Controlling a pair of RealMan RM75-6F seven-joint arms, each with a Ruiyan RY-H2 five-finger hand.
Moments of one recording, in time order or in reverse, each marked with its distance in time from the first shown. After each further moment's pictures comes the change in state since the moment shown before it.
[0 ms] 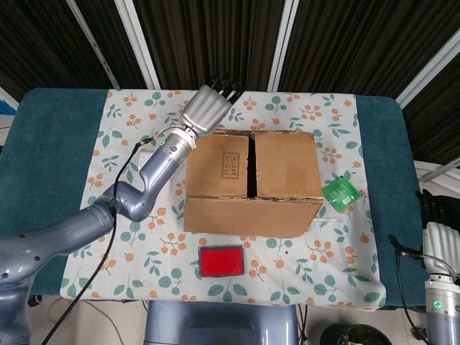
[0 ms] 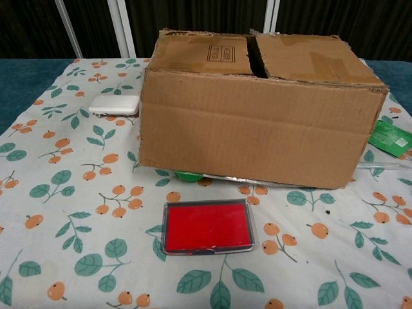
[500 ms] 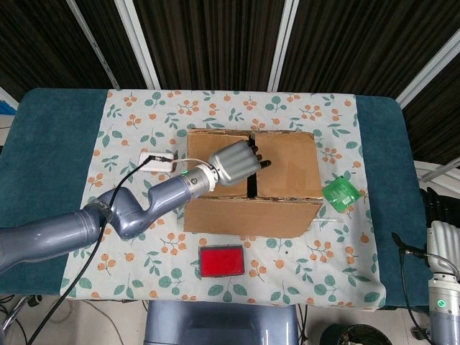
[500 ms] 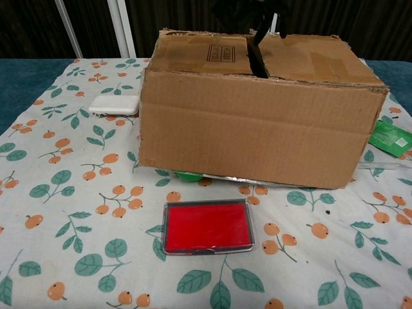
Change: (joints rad) left arm -0.102 0.172 0.091 -0.320 0.084 -0.280 -0.125; right arm -0.007 -0.002 0.017 0.028 -0.006 0.004 0.047
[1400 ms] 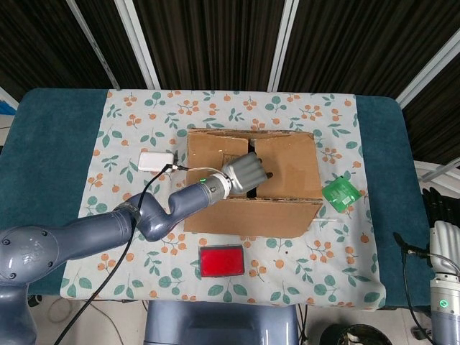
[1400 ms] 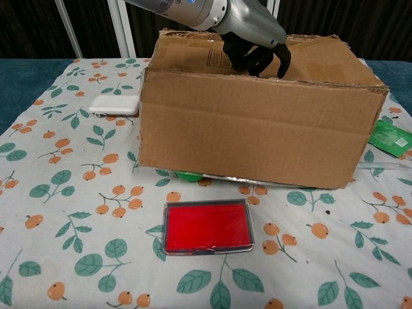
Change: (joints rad) left arm -0.158 -0.121 0.174 0.119 -0.191 0.010 0.106; right arm -0.009 0.005 0.013 -0.002 0.002 -0.017 0.026
